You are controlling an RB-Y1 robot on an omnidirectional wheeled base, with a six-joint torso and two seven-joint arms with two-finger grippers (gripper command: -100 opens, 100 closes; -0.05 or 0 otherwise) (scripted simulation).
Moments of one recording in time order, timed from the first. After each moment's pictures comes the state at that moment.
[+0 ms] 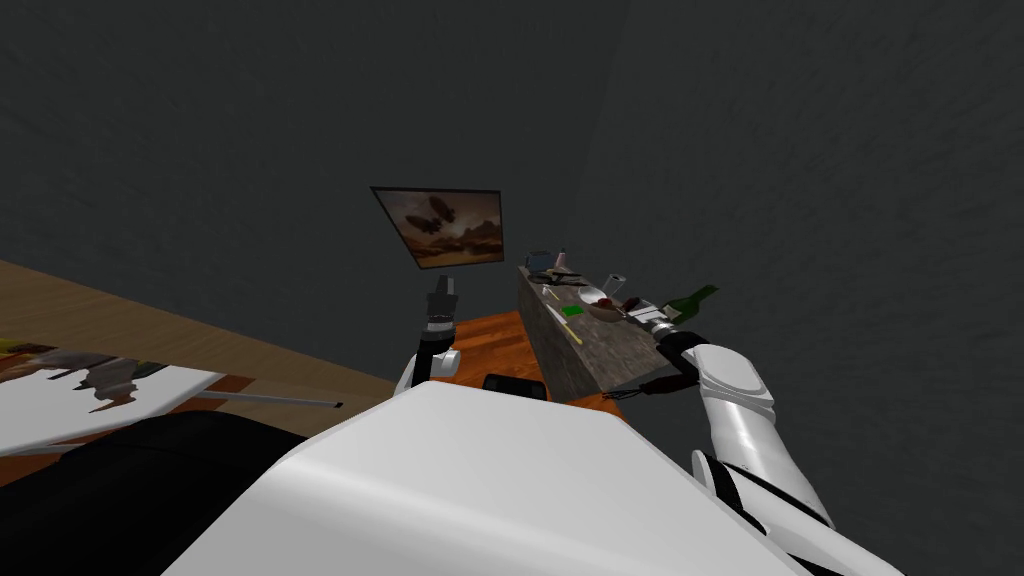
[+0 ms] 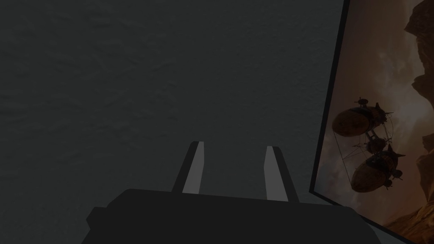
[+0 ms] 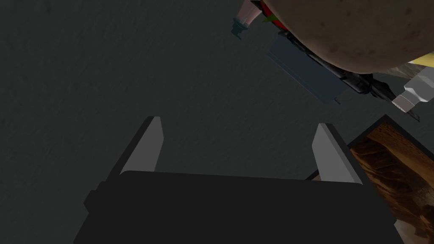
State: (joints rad) left arm 0.46 -0.01 -0.03 -2.21 -0.10 -0.56 -0.09; right arm -0.04 -0.61 -0.54 -1.36 1.62 -0.61 0.11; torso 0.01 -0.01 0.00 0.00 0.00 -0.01
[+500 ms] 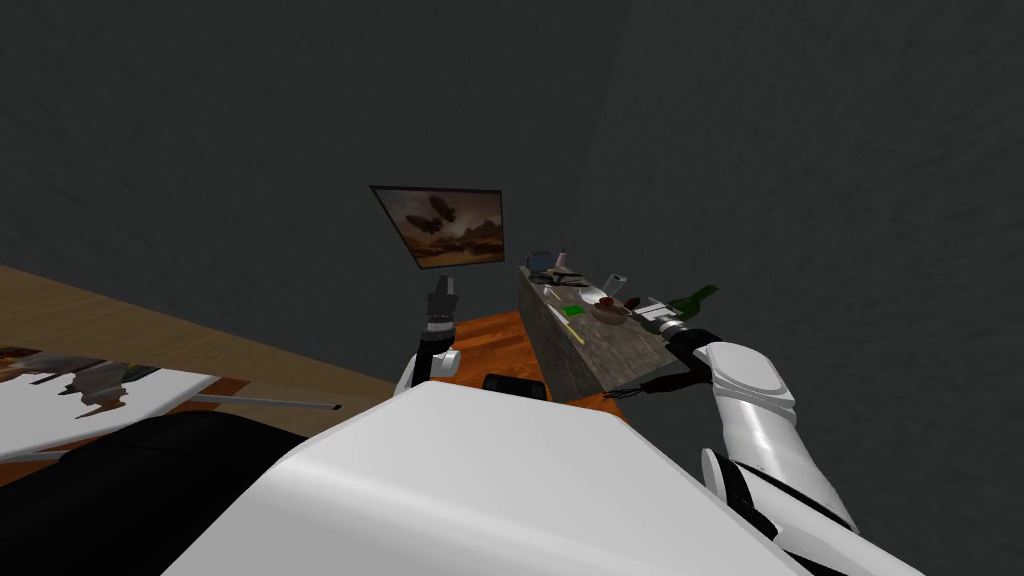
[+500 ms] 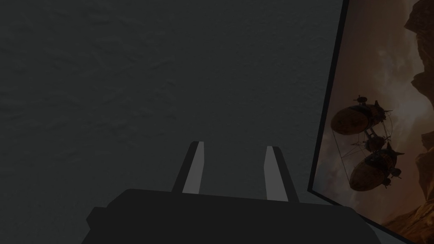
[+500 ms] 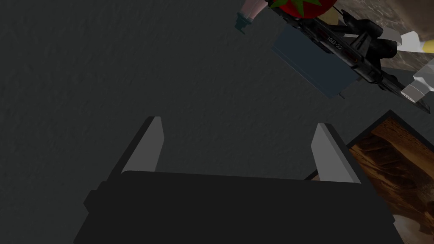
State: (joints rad) left arm 0.46 -0.01 -0.03 -2.21 -0.10 -0.56 -0.09; right arm -0.06 -0.65 -0.57 -1.35 1.62 -0.65 0.08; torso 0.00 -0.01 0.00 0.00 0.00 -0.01
